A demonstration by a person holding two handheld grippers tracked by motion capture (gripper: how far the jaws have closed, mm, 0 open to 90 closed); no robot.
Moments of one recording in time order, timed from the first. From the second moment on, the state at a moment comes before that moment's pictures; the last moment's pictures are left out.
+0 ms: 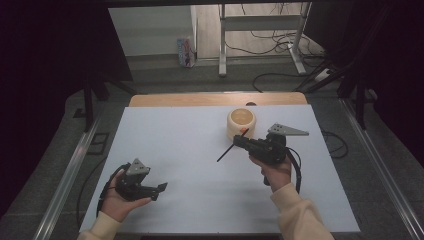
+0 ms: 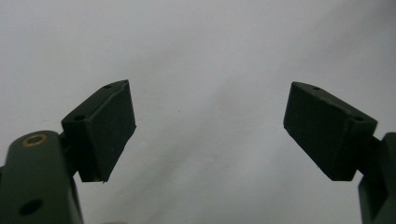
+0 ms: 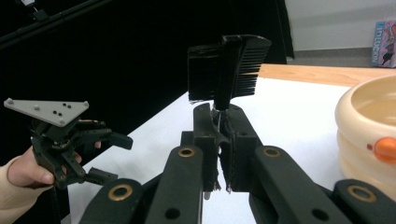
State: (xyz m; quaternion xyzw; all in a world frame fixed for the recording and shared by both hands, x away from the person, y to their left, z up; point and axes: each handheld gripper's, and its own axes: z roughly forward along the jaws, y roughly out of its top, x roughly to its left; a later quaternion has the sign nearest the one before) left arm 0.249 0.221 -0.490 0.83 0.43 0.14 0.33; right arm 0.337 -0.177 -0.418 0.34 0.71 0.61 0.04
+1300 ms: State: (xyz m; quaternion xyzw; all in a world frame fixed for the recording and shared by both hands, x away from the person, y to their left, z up) left arm 0.249 0.219 -0.492 0.83 0.43 0.13 0.32; right arm 0.402 -0.190 -0.393 0.37 0.68 0.62 0.09
